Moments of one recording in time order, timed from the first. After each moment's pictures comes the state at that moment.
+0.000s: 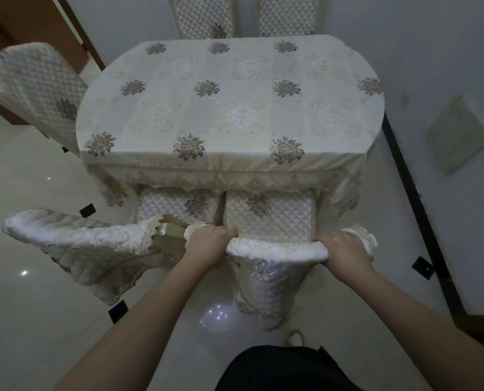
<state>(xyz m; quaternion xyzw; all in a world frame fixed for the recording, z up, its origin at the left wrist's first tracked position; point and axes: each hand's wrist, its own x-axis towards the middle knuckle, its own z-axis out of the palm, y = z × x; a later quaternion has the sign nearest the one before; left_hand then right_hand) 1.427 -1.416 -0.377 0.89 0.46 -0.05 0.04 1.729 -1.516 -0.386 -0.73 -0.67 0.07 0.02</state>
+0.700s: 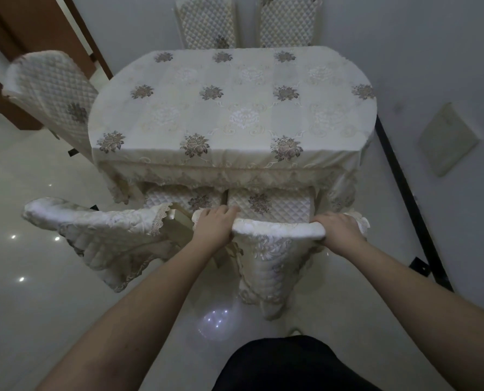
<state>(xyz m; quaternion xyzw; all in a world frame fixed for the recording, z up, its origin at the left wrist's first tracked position) 1.424 -1.435 -0.369 0.87 0.49 -0.02 0.06 1.719 -1.516 -0.358 -0.74 -0.66 0.10 -0.05</state>
